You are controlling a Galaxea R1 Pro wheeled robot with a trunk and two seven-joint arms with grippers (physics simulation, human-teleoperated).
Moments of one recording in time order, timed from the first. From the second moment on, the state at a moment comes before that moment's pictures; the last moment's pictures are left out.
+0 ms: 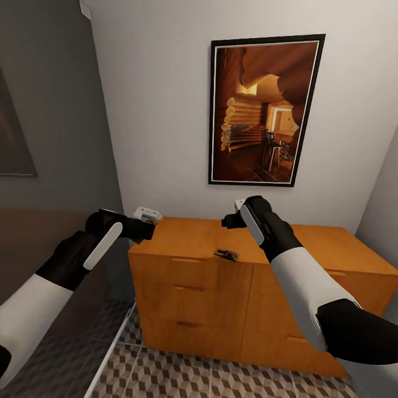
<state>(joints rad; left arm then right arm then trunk) -0.99 0.27 -0.50 -1.26 0.51 1.04 -0.01 -1.15 0.09 0.24 -0.83 -0.25 1.04 -0.19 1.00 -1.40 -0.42</state>
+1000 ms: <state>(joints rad) -0.99 0.24 -0.50 -1.26 0.51 1.04 -0.01 -1.15 0.08 0.24 -0.80 -0.26 1.04 -0.19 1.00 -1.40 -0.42</state>
